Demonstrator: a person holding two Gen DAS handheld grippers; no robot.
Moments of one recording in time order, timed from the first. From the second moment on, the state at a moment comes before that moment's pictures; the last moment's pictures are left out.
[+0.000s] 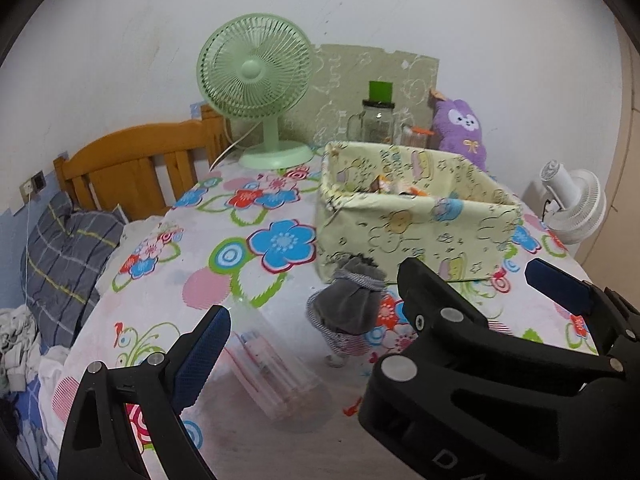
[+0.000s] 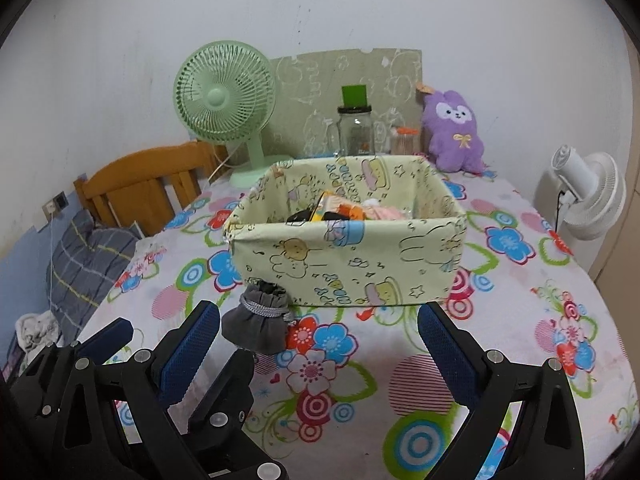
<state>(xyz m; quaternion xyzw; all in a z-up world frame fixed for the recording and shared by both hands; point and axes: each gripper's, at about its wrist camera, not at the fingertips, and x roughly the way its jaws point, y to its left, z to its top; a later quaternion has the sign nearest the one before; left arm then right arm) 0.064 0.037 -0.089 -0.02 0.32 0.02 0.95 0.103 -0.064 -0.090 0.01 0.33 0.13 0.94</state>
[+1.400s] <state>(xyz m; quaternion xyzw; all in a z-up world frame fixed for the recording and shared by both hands) 0.117 0.082 -0.141 -0.05 0.41 0.05 0.91 0.152 -0.020 -0.143 -0.01 0.39 0.15 0.91</state>
